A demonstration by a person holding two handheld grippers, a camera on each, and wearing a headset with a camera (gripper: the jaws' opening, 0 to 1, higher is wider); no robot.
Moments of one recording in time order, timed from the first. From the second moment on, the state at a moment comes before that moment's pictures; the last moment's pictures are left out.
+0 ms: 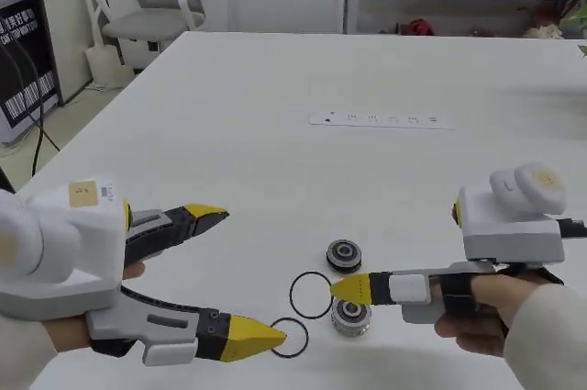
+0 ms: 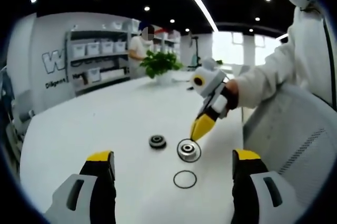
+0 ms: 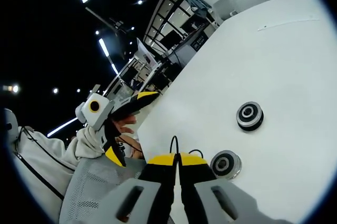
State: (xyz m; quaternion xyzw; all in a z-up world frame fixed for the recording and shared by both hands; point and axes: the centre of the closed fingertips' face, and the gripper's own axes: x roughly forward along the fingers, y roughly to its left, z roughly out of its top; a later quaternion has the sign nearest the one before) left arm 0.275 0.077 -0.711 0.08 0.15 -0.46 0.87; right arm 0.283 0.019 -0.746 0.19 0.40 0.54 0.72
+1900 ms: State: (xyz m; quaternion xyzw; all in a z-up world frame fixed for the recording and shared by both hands) left arm 0.261 0.080 -0.734 0.07 0.18 -0.46 0.86; right arm 0.266 0.014 -0.805 0.11 0.48 0.50 0.72
